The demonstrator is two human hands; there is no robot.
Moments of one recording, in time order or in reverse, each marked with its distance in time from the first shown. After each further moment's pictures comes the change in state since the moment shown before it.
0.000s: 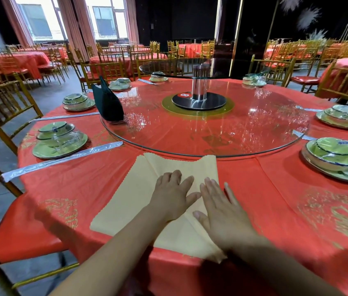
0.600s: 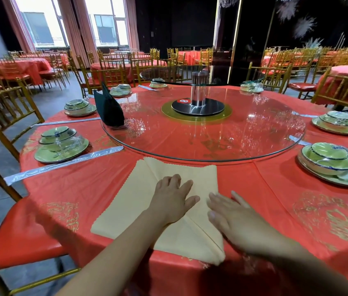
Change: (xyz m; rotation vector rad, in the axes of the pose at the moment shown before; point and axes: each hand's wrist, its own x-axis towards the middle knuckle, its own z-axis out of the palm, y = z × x) left_hand 0.002 -0.001 0.000 0.008 -0.028 -0.004; right_hand -0.018 0.023 -0.046 0.063 -0.124 -0.155
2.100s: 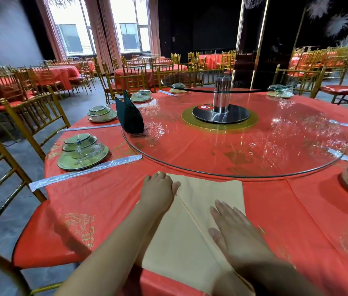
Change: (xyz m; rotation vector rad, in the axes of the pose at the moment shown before) left_hand 0.036 -0.082 -0.005 0.104 0.142 -0.273; right_hand 0.054 -0.017 0.046 -0.158 0.063 0.063
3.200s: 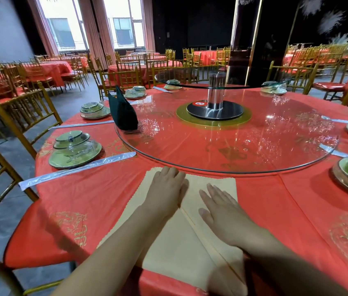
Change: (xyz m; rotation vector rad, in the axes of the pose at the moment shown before) left_hand -0.011 0.029 -0.007 -0.188 0.270 0.268; right_hand 0.027 0.011 -0.020 0.250 -0.146 -0.014
